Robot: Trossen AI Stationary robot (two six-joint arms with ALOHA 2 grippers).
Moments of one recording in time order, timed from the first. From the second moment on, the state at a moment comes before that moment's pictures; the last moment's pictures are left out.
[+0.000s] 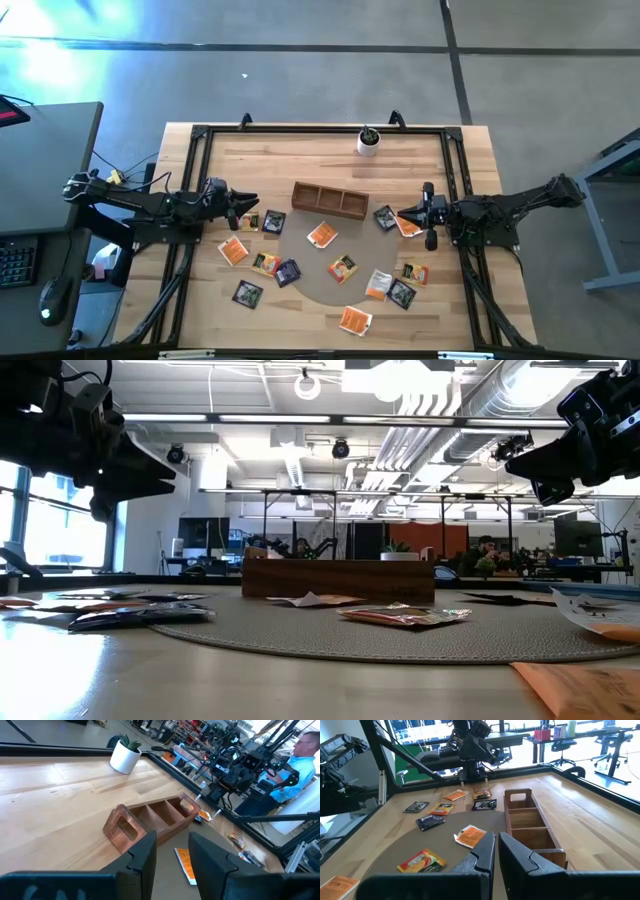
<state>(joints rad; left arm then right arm) -0.19 0.30 0.03 0.12 -0.53 -0.63 0.24 0.20 0.01 0.07 0.31 0.18</state>
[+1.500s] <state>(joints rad) -0.19 0.30 0.04 0.13 -0.53 -0.63 0.24 0.20 0.01 0.26 0.53 -0.21</state>
